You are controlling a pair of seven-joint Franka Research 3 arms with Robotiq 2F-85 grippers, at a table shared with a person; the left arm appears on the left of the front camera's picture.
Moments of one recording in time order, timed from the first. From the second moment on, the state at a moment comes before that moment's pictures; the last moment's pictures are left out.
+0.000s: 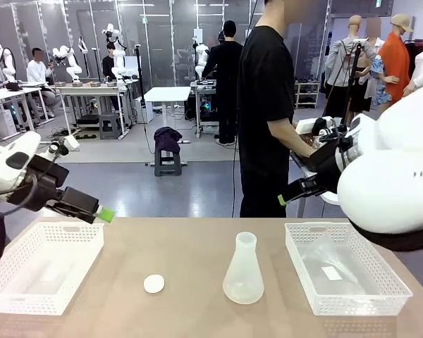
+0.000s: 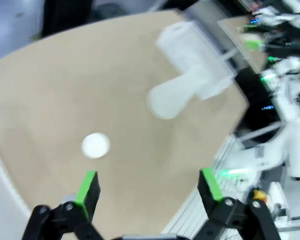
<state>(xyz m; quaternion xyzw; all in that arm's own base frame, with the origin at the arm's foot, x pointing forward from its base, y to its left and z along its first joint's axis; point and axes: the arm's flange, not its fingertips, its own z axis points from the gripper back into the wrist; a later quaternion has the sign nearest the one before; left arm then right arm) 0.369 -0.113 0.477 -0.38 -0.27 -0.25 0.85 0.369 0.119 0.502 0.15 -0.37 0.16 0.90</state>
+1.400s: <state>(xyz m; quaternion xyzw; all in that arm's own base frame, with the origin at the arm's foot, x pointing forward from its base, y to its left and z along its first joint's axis) 0.410 -0.058 0.402 -0.69 -0.18 -0.23 0.66 0.388 0.066 0.459 0.50 -0.26 0.01 0.82</state>
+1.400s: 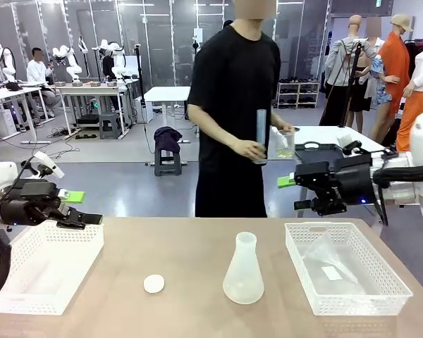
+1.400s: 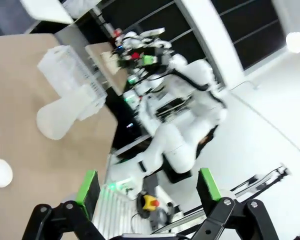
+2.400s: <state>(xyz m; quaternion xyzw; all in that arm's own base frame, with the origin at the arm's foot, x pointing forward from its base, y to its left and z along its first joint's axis) 0.417 -0.045 0.391 -0.68 -0.09 -0.09 0.72 0.394 0.059 0.435 0.55 -0.24 0.00 0.80</state>
